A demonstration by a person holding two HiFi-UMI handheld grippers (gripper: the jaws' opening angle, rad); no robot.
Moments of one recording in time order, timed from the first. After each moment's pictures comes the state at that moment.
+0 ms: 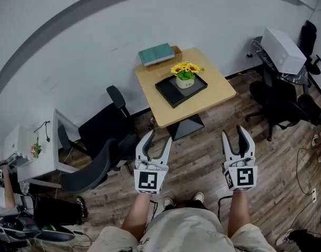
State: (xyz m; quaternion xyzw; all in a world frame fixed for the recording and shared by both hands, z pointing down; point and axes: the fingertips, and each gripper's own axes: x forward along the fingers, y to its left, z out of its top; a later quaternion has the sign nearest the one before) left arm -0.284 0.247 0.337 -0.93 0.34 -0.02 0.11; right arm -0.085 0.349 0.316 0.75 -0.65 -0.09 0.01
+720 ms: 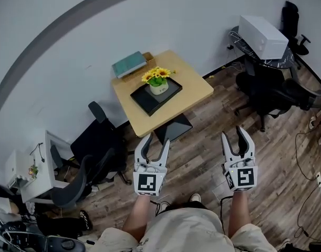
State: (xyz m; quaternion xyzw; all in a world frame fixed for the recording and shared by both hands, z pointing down) left arm -0.152 0.283 0.351 -0.95 0.29 -0.03 0.12; right arm 0.042 0.411 0.339 0.79 -0.61 -0.07 -0.01
